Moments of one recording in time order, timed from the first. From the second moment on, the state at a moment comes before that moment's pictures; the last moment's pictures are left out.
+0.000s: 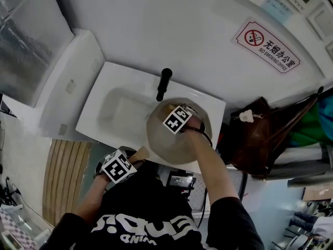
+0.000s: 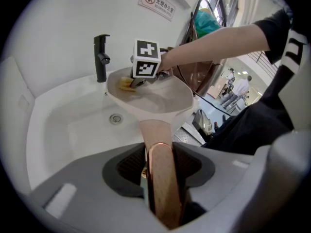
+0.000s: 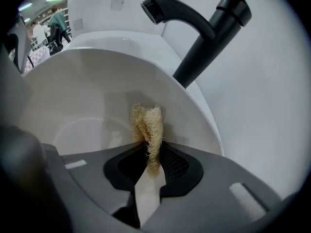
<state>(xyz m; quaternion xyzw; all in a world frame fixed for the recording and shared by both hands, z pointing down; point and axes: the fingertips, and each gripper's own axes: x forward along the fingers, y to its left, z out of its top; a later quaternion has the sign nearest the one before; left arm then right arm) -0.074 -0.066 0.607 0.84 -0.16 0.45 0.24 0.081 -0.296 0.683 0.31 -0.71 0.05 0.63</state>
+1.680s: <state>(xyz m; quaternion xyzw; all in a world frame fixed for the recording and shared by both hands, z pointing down) -0.075 -0.067 0.610 0.84 -0.18 0.46 0.23 0.133 -0.144 0.692 0.19 -0.68 0.10 0.70</state>
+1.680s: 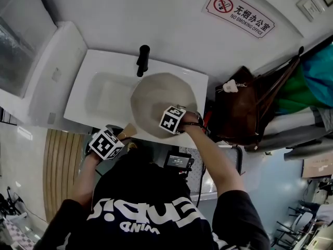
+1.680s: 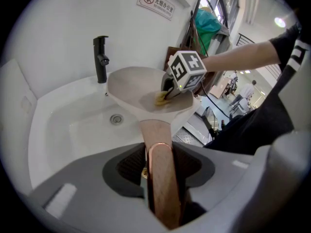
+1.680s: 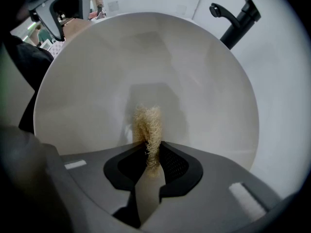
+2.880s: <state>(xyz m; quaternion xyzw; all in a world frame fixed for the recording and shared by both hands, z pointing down) -0.074 -0.065 0.614 0.84 -0.17 0.46 0.24 0.023 -0.179 0.686 0.19 -0.75 0.12 0.62</state>
